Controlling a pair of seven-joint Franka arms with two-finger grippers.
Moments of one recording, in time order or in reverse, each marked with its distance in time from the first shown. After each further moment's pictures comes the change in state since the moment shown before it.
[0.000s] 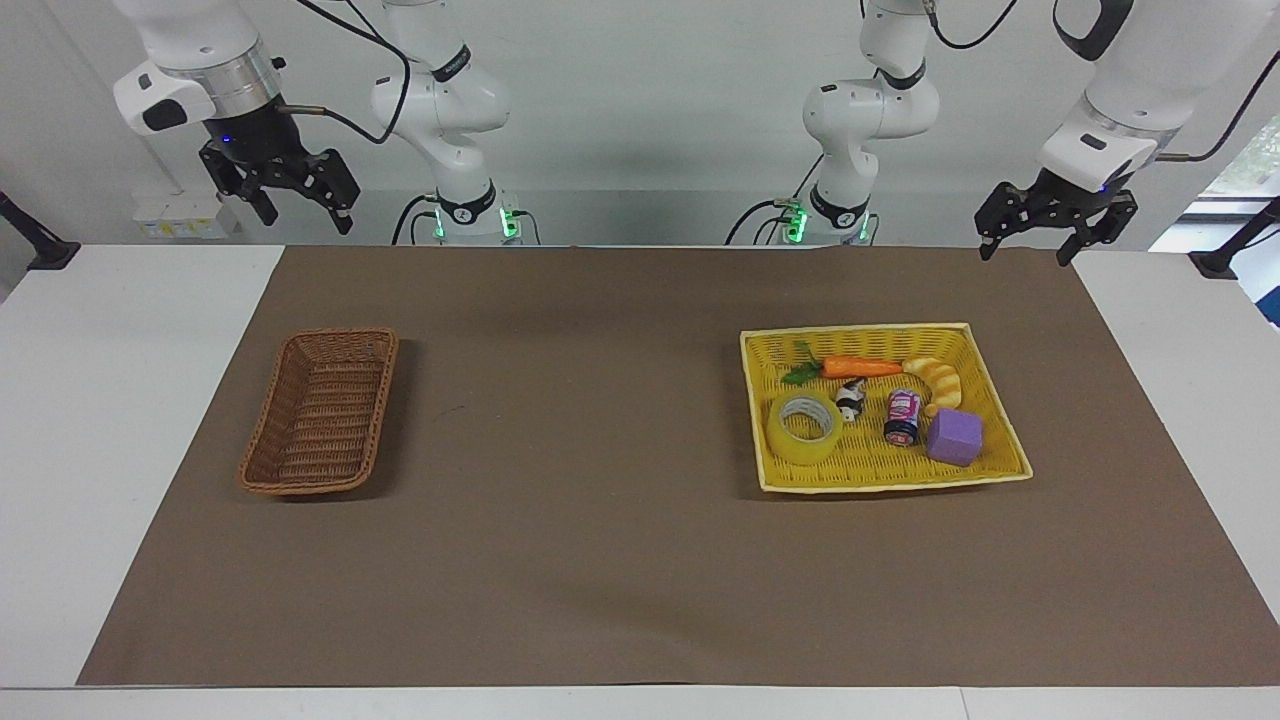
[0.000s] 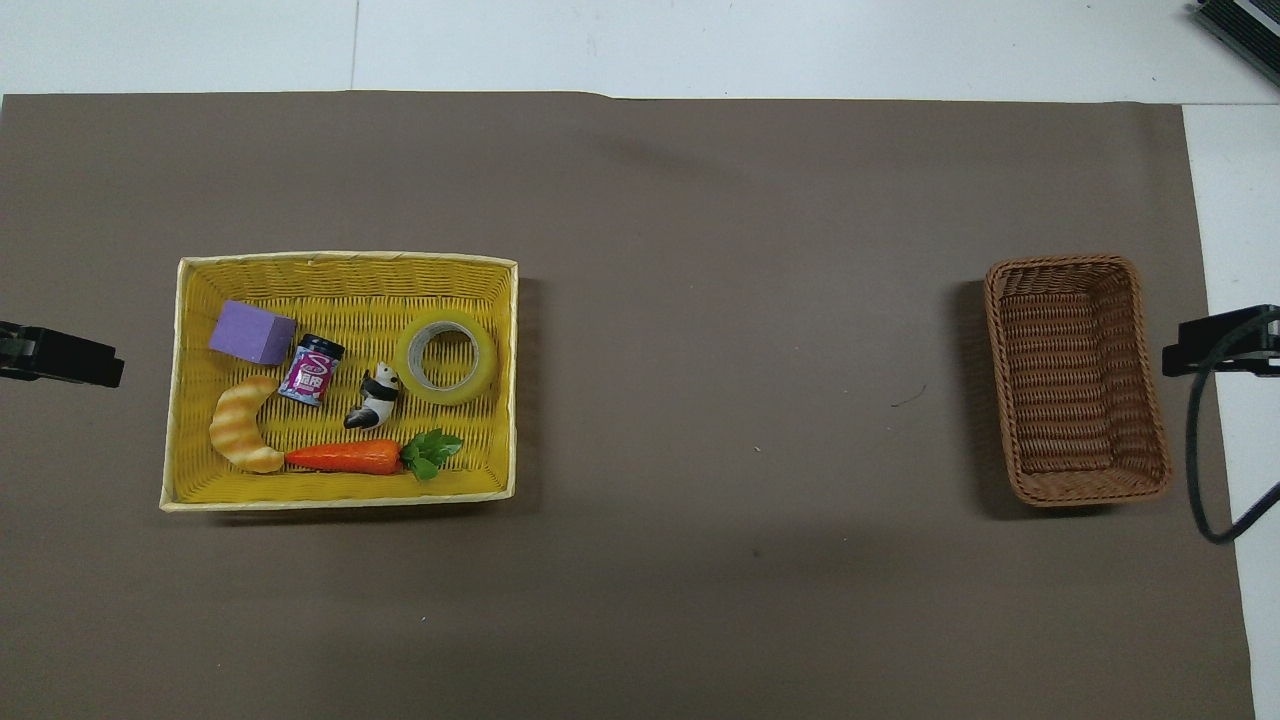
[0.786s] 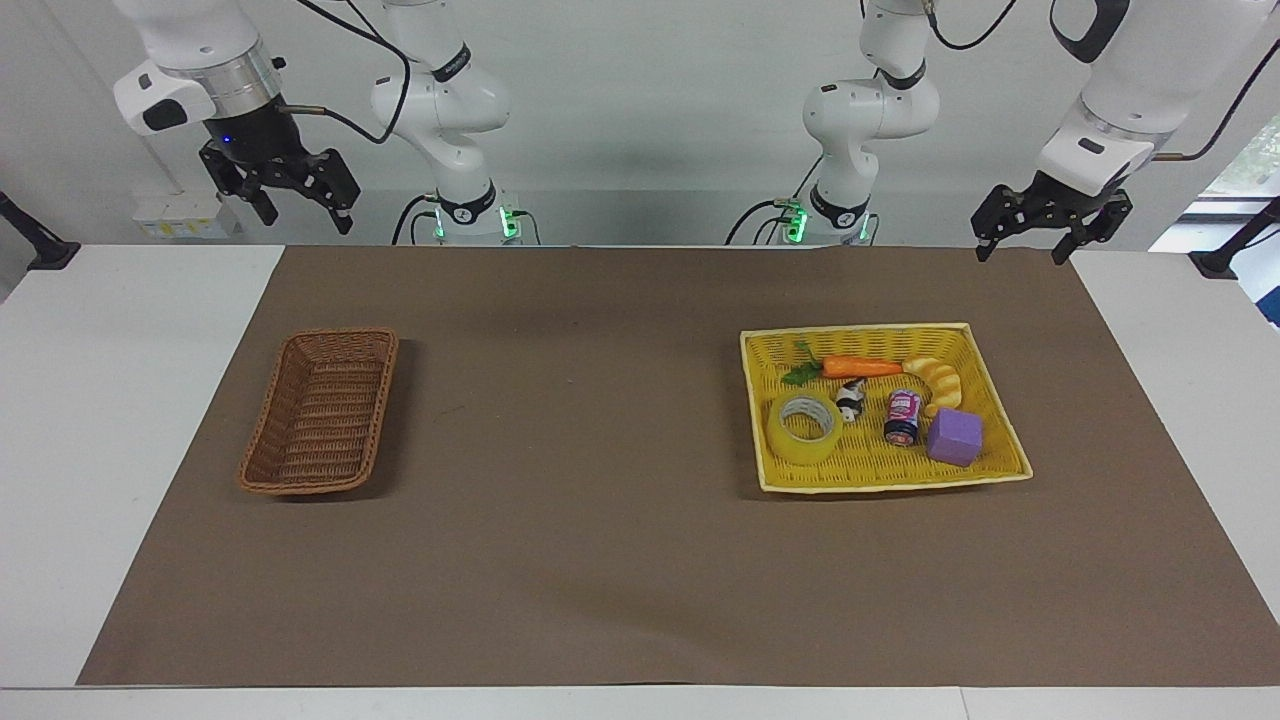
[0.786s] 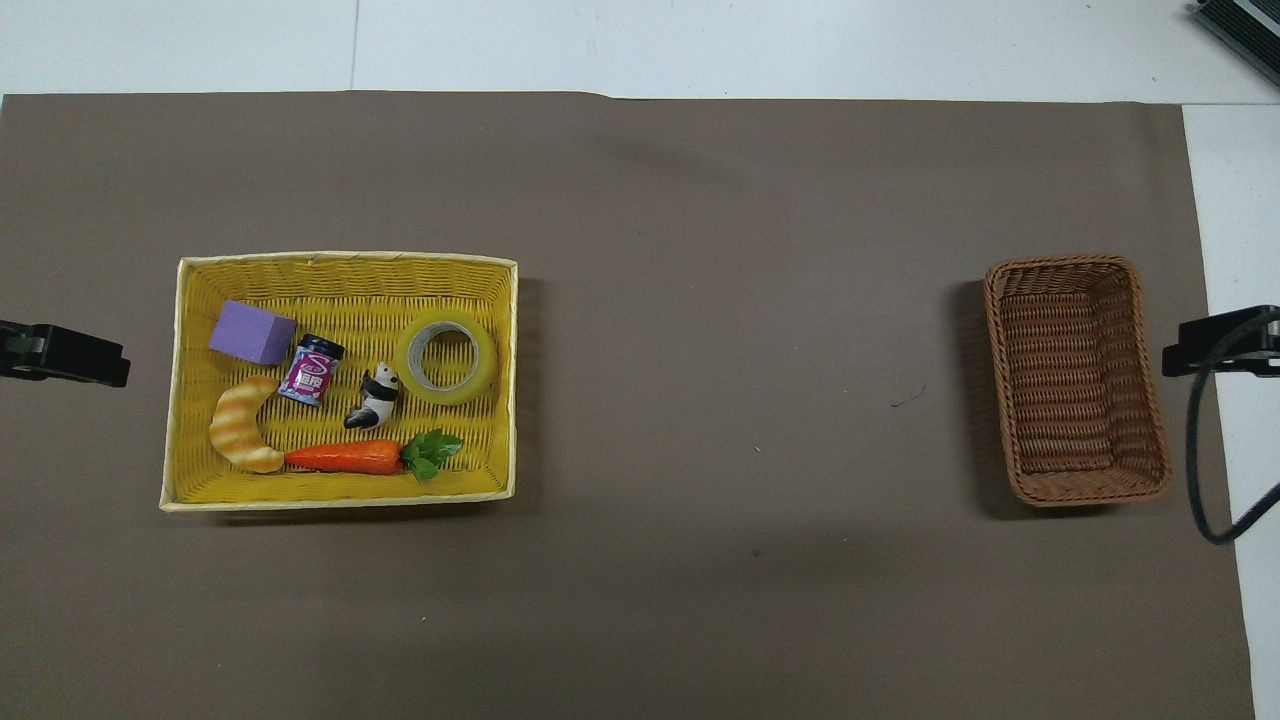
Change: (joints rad) left arm -0.002 0.000 -0.005 -0.001 0.000 -0.007 -0.053; right arm 0.000 0.000 0.000 0.000 0.000 0.000 0.000
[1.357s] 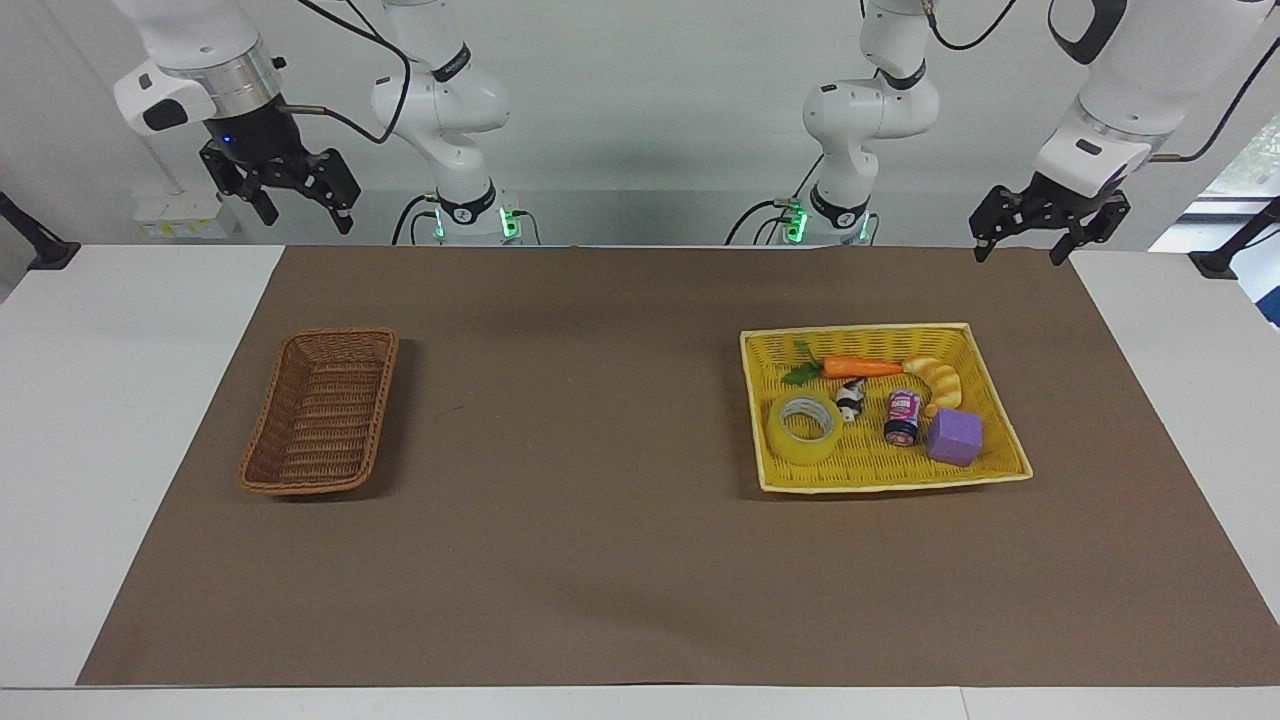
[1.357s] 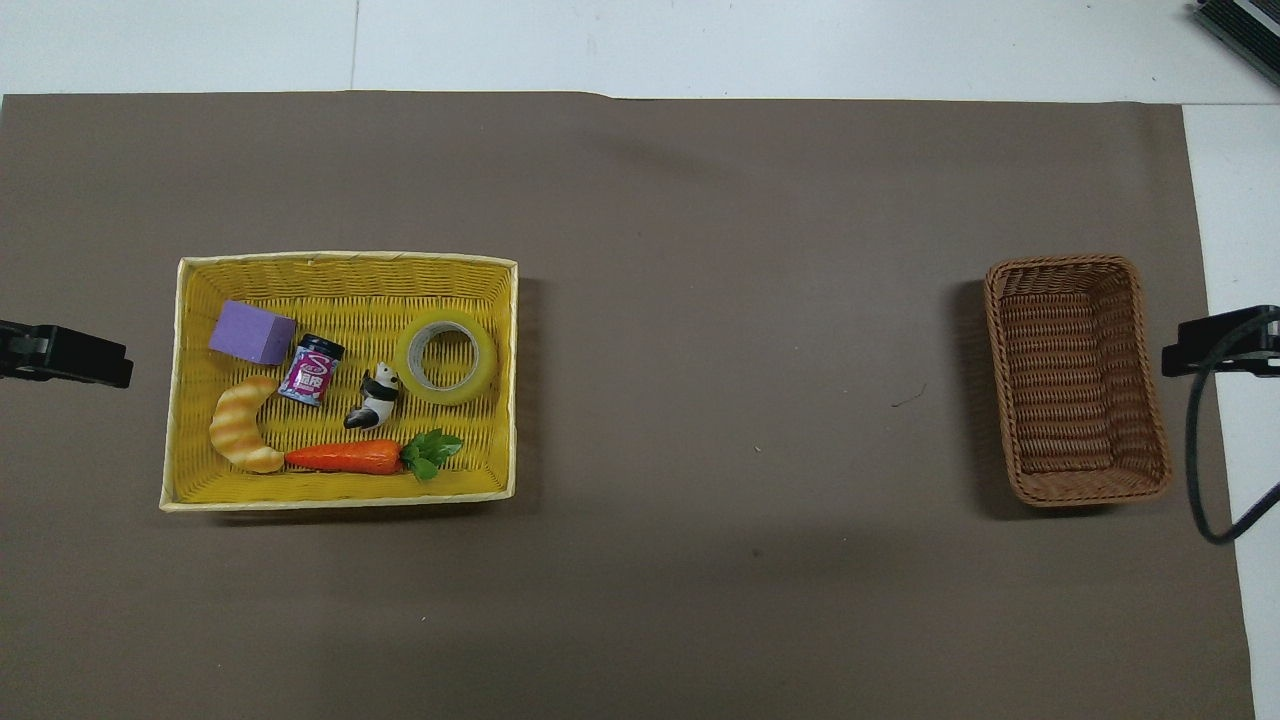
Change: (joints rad) left arm -0.003 0.000 0.000 -0.005 0.000 0.002 -0.005; right arm 0.000 0.000 0.000 0.000 0.001 0.000 0.000
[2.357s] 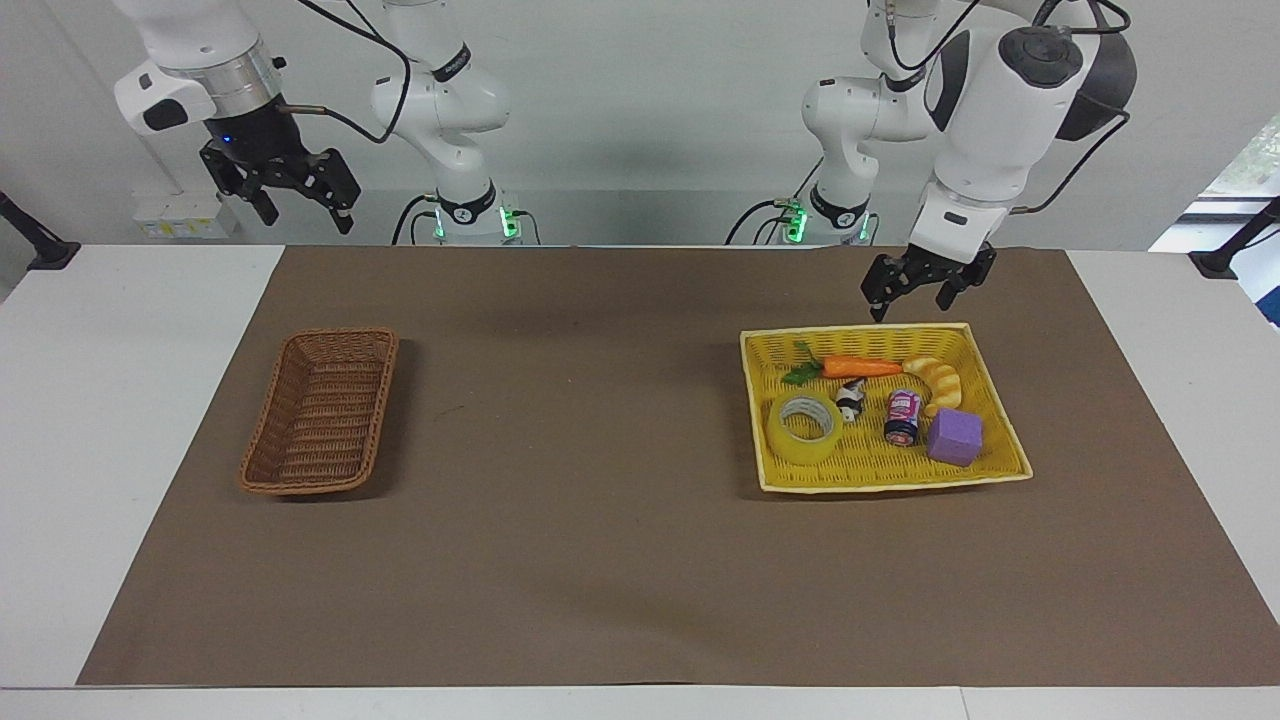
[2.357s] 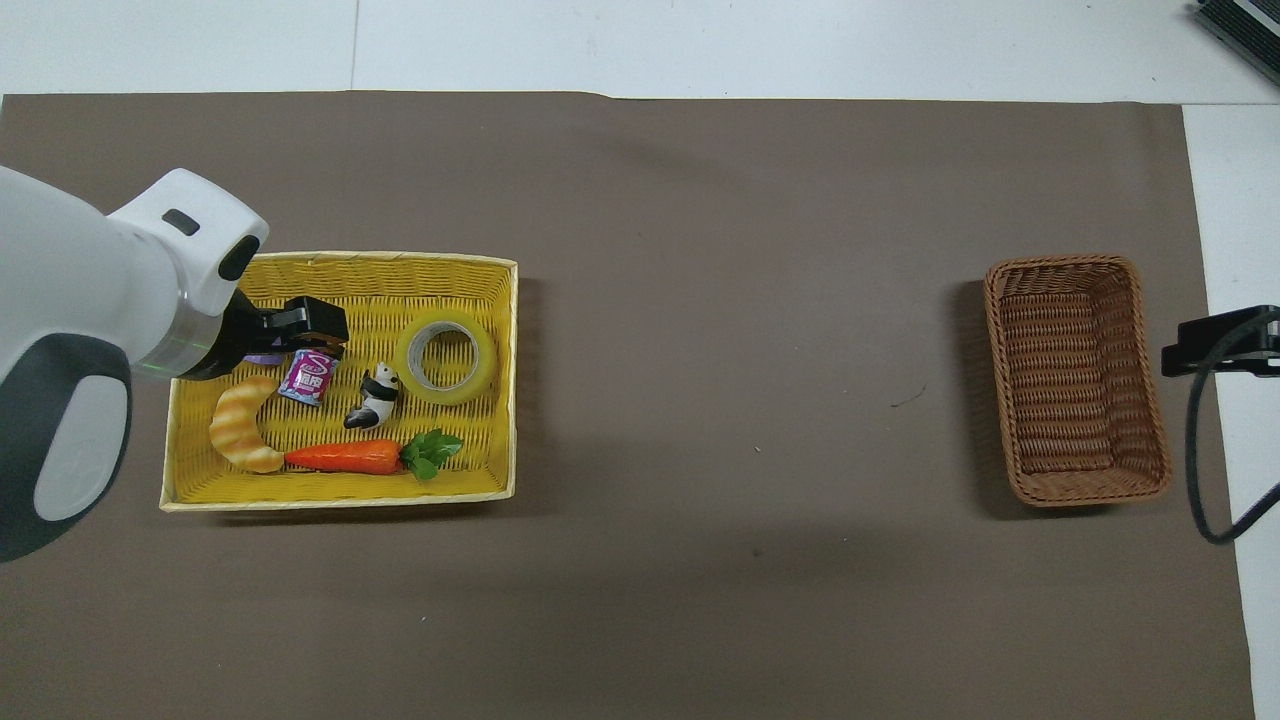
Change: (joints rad) left arm -0.211 0.027 -0.013 -0.195 -0.001 0.294 -0.515; right arm 0.000 0.000 0.000 0.000 0.000 0.000 0.000
